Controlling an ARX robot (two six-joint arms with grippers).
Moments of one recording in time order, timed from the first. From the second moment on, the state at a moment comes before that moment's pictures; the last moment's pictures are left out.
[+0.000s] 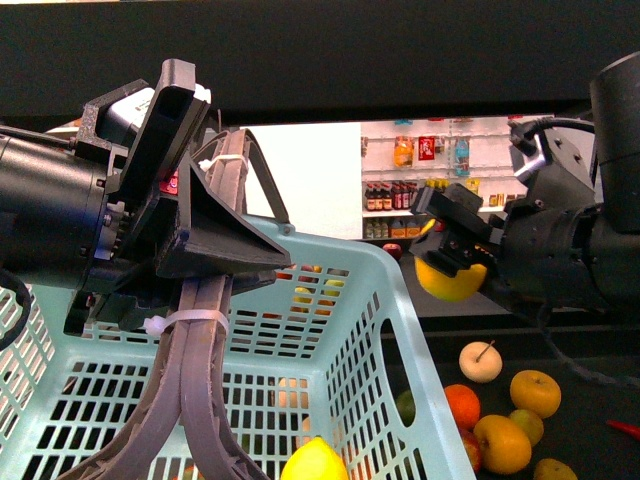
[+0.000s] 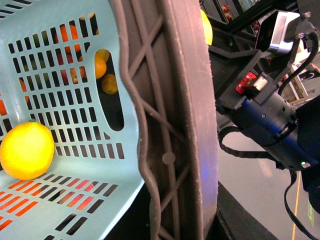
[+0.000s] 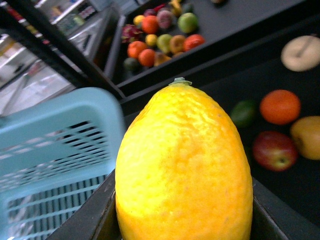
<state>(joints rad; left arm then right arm) -0.26 1.50 1.03 0.03 0.74 -0.47 0.27 1.68 0.95 0.54 -0.08 0.56</state>
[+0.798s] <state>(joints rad) -0.26 1.50 1.03 0.03 0.74 -0.48 0.37 1.70 0.90 0.68 -0.03 0.43</state>
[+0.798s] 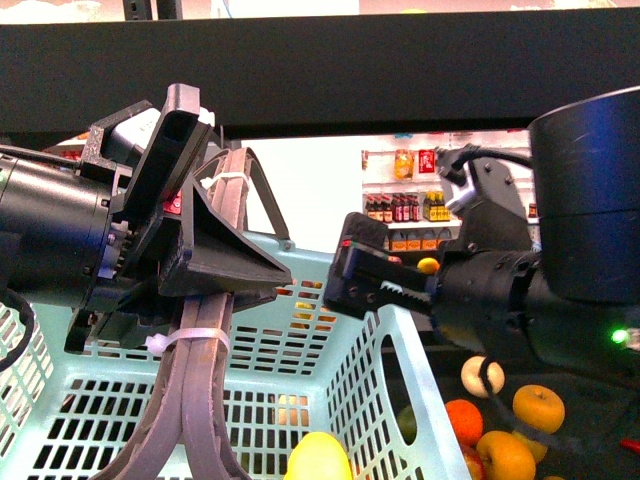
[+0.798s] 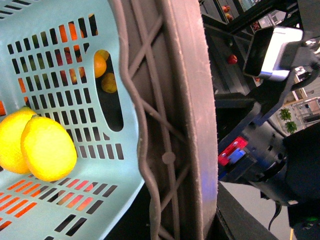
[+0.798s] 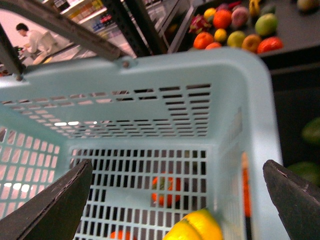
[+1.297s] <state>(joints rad) -0.26 1.50 1.03 0.03 0.74 -0.48 0.10 0.95 0.63 0.44 0.03 0.11</state>
